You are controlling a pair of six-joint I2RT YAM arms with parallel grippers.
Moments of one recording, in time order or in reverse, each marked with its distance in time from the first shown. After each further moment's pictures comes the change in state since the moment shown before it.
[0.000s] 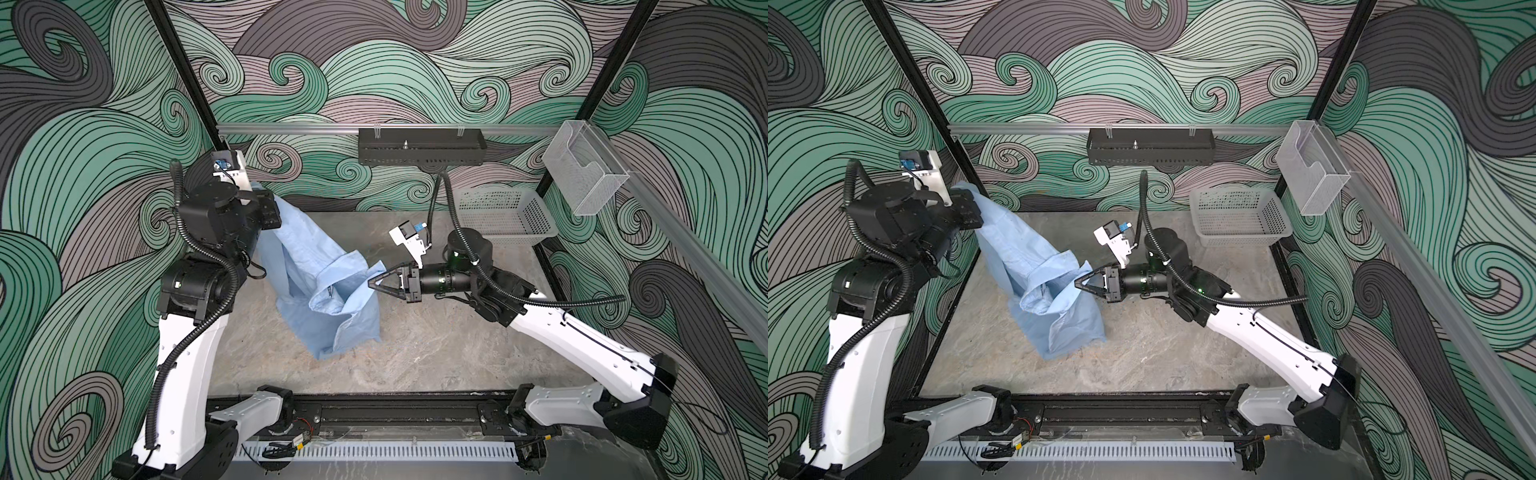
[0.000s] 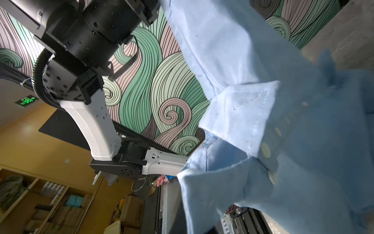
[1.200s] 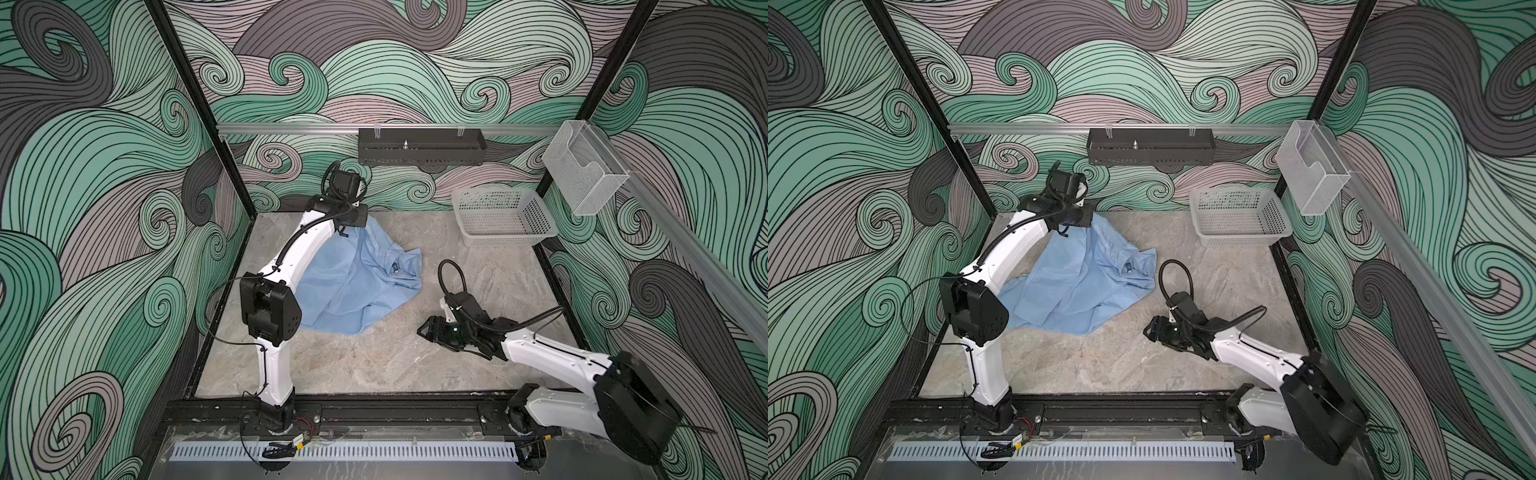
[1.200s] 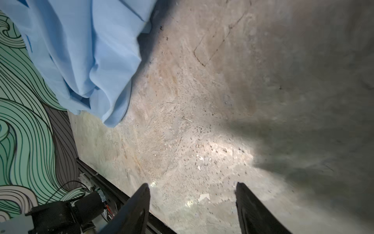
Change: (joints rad) left arm -0.173 0.797 0.180 -0.036 0.180 -0.039; right arm -0.154 0.034 -0.765 0.061 0.377 0.237
